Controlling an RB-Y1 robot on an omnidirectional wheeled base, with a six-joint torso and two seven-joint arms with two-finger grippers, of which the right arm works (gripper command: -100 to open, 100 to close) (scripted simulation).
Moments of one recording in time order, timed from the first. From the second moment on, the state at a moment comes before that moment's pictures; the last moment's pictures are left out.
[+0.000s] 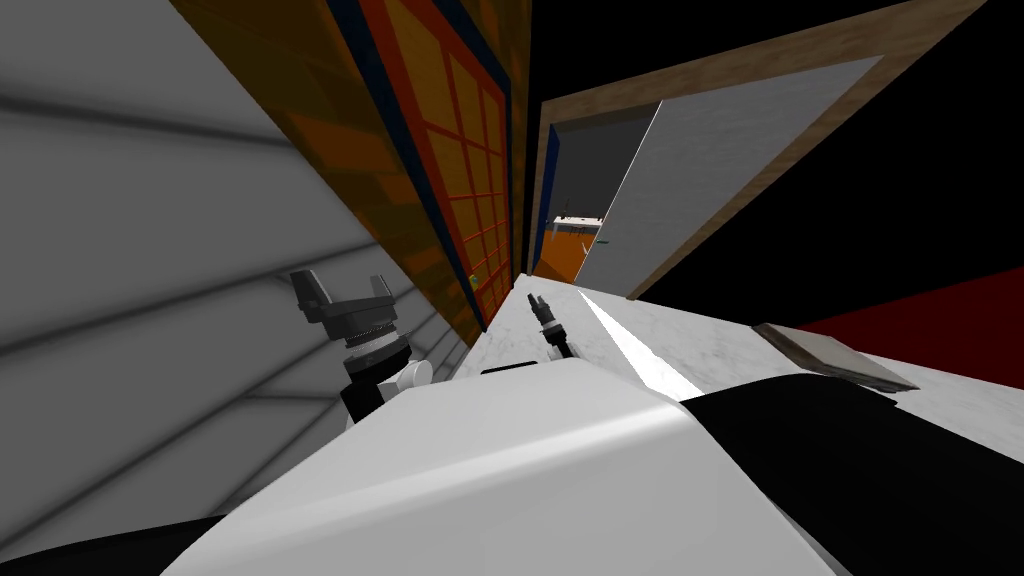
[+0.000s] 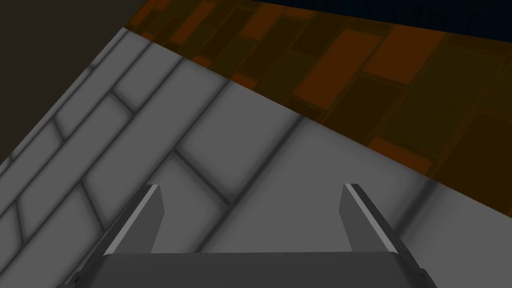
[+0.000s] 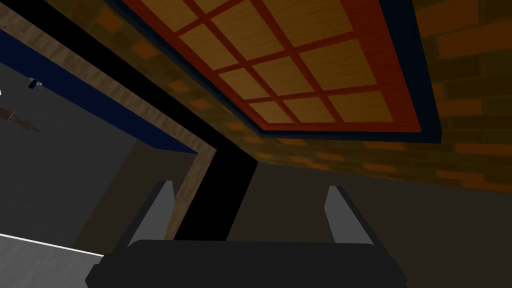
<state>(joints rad) 0.31 -0.10 0.13 -1.63 0.27 -0.58 0.46</state>
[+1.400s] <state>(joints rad) 0.21 -0.09 0.22 -1.34 0.40 -0.68 0.72</state>
